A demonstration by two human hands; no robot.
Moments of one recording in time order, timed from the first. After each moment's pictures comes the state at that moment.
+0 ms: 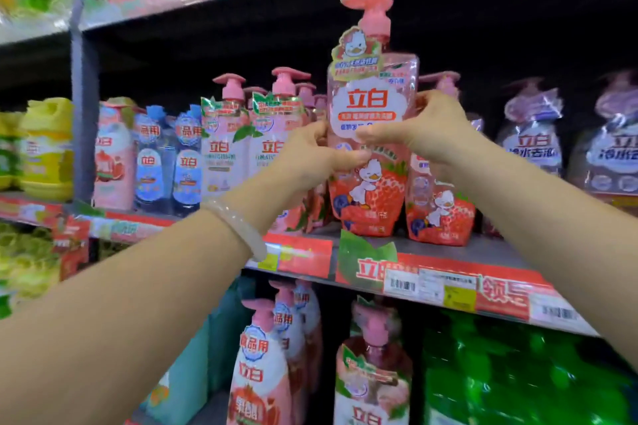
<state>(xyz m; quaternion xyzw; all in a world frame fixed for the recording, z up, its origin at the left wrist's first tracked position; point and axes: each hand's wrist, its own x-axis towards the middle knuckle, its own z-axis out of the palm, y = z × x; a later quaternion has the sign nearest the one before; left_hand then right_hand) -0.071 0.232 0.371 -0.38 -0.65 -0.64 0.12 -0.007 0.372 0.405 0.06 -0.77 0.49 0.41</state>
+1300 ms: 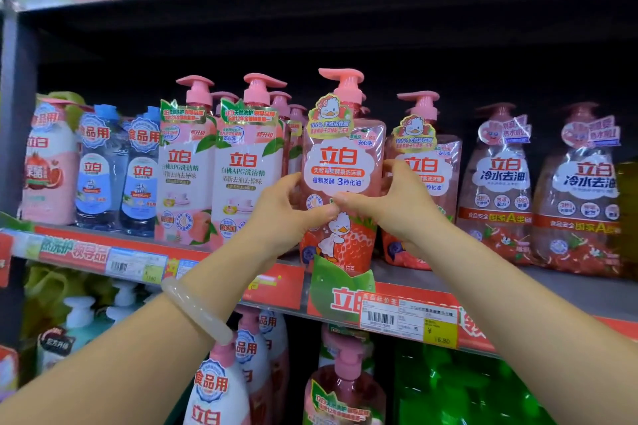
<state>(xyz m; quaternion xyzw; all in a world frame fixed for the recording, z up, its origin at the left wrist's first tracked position) -0.091 0.241 0.330 -0.38 -0.65 -0.65 0.12 -0.029 0.382 0.357 0.00 -0.81 0.43 0.39</state>
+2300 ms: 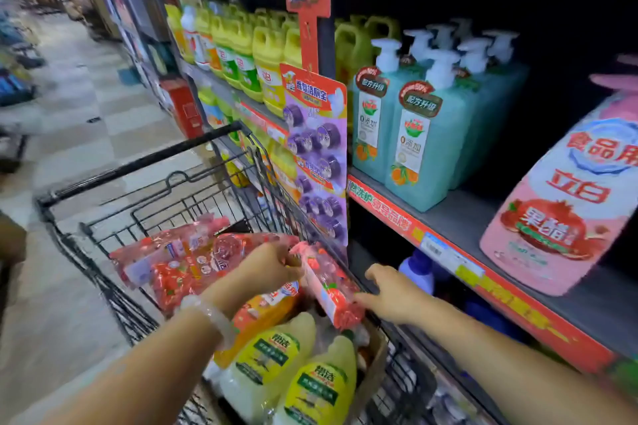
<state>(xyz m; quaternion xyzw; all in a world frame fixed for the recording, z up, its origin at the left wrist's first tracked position) -0.097 -0.114 -0.027 0.13 -0.94 -0.28 -0.16 -0.128 0.096 -0.067 0.17 -0.94 0.19 -0.24</state>
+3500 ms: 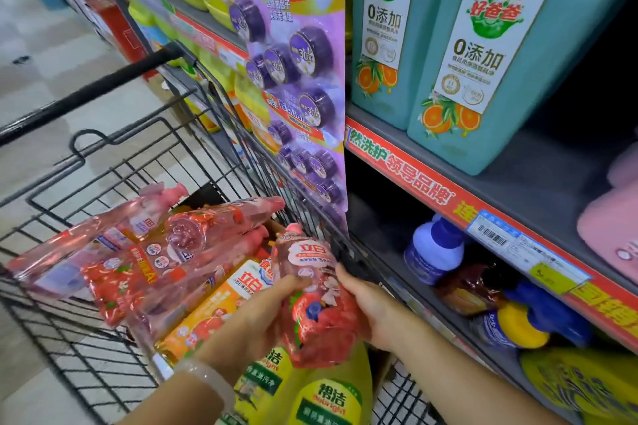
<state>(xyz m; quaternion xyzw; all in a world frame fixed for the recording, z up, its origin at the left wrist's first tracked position) -0.129 -0.114 -0.160 0.36 -0.53 -0.71 -0.29 -0.167 0.037 -0.213 -0.20 -0.50 0.70 -0.47</state>
